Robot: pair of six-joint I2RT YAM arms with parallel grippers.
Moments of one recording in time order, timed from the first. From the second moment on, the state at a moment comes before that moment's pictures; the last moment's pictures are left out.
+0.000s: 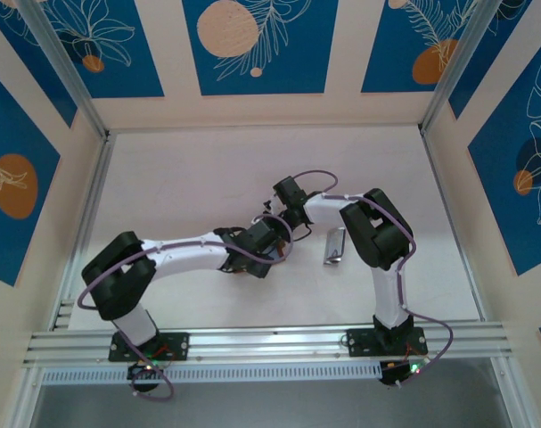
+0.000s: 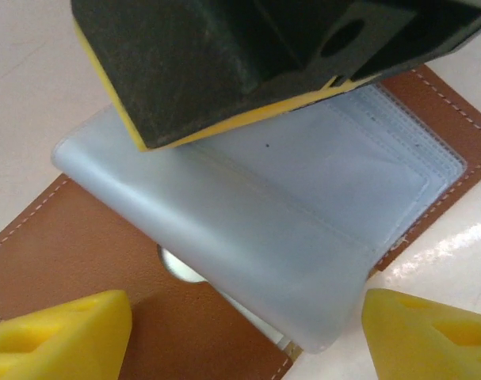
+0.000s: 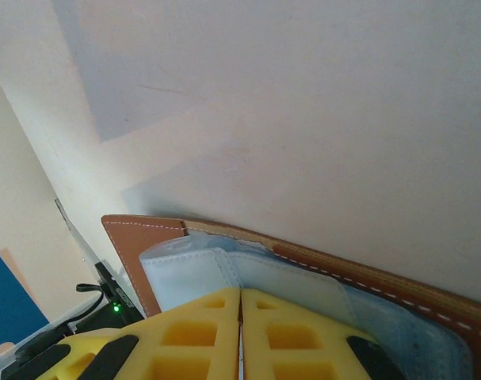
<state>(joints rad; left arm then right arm) -0.97 1.66 0.98 -0.55 -0.25 -0.40 0.60 2.05 1.21 -0.30 -0.74 0.78</state>
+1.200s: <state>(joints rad) -0.72 1.42 0.77 -0.51 -0.23 -0.59 0.62 2.03 1.21 -0.32 -0.68 0.72</state>
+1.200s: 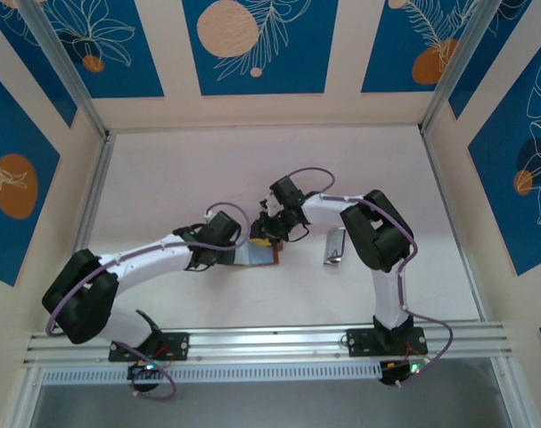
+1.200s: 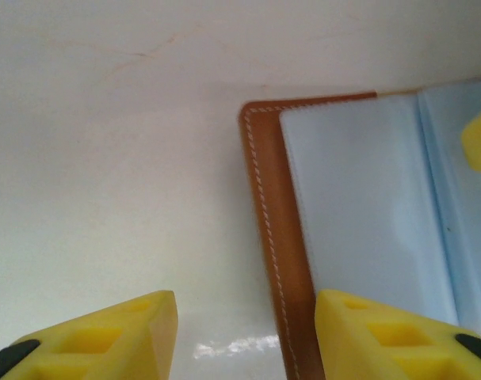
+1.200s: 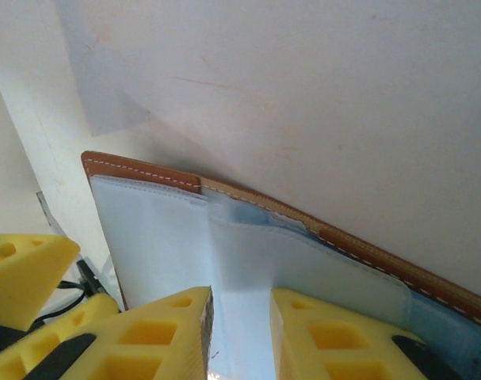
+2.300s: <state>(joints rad) -0.70 1.62 0.86 -0.44 0.04 -0.52 0.65 1.97 1.23 -0.47 -0.46 0.66</state>
